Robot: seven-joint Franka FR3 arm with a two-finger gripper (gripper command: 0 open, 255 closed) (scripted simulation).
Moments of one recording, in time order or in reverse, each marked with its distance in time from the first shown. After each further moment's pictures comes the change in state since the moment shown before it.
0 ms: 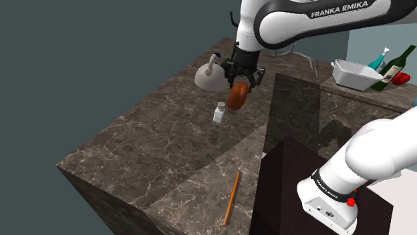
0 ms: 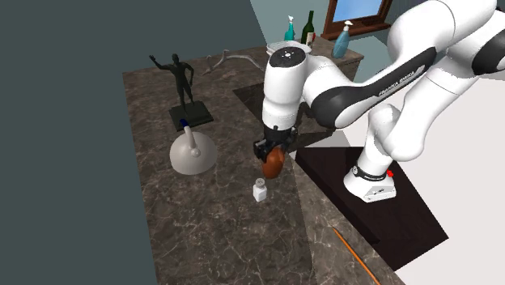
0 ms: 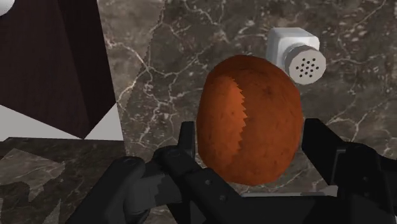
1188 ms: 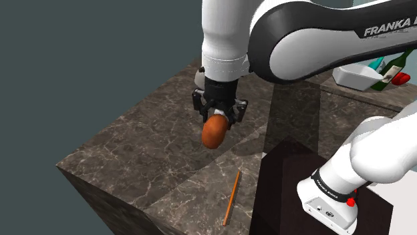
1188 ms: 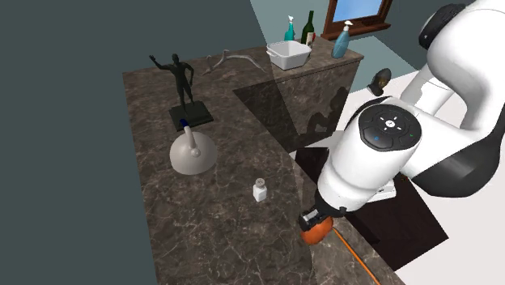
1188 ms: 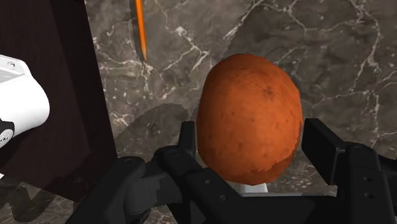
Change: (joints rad) arm 0.164 0.078 0.318 0.130 0.078 -0.078 0.452
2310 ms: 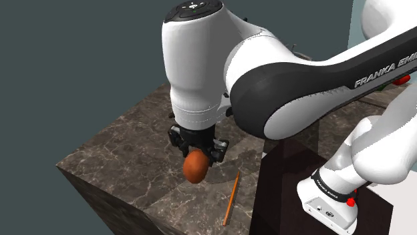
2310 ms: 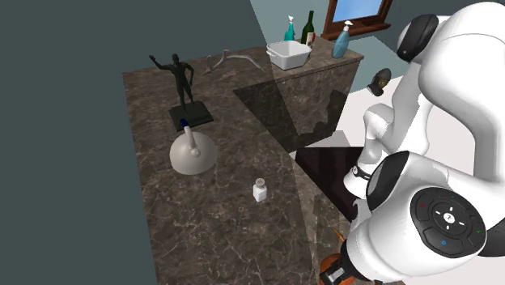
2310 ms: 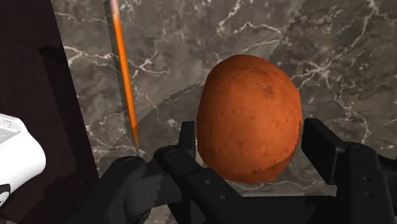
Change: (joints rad) arm 0.060 0.231 0.162 0.079 -0.116 0.086 0.288
